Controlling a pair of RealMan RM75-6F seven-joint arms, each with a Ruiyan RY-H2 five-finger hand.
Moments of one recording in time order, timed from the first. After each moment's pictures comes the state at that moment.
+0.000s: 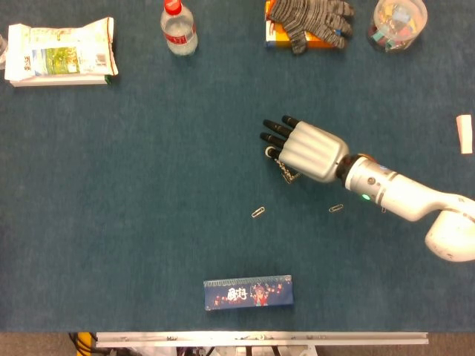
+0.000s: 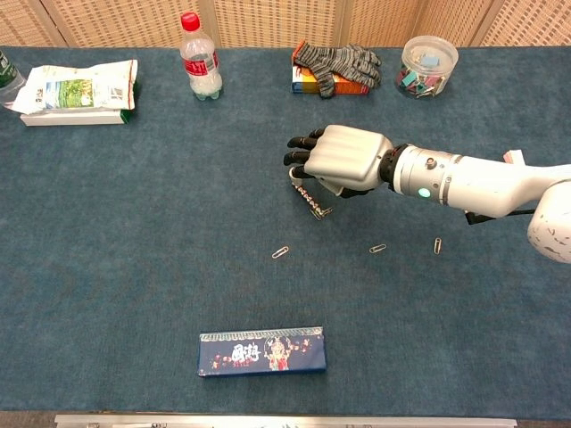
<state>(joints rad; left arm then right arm) 0.01 -0.94 0.03 -1.79 1.41 1.55 0.19 0.91 -1.61 0.03 -1.22 -1.64 0.71 -0.33</state>
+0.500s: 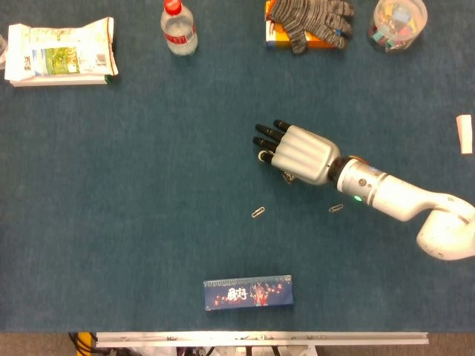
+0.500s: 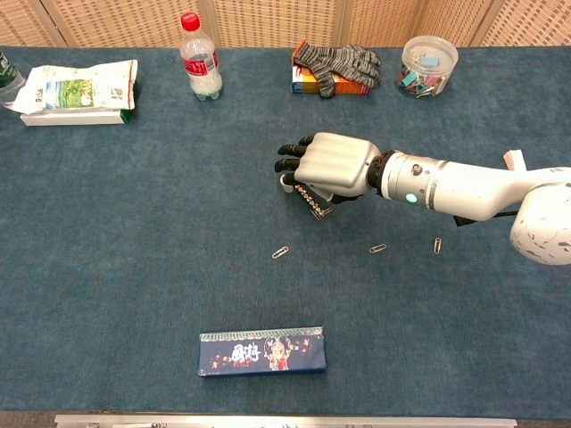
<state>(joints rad) 0.02 -0.94 0.02 -1.79 1.42 1.54 0.17 0.94 -1.66 0.00 -1.16 -1.64 0.72 -0.30</state>
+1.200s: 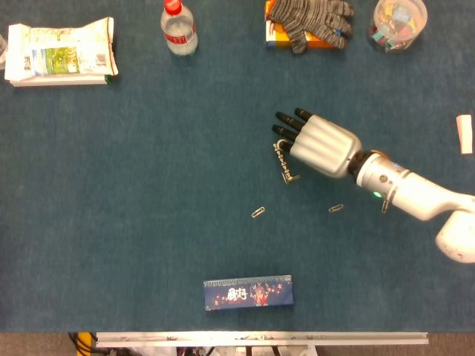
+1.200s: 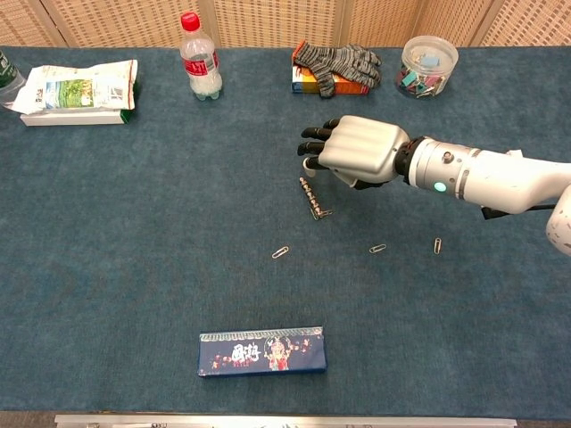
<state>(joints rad) 0.02 -0.94 0.02 -1.79 1.43 1.53 0.18 0.91 -1.57 0.00 -1.27 -1.58 0.75 -0.40</state>
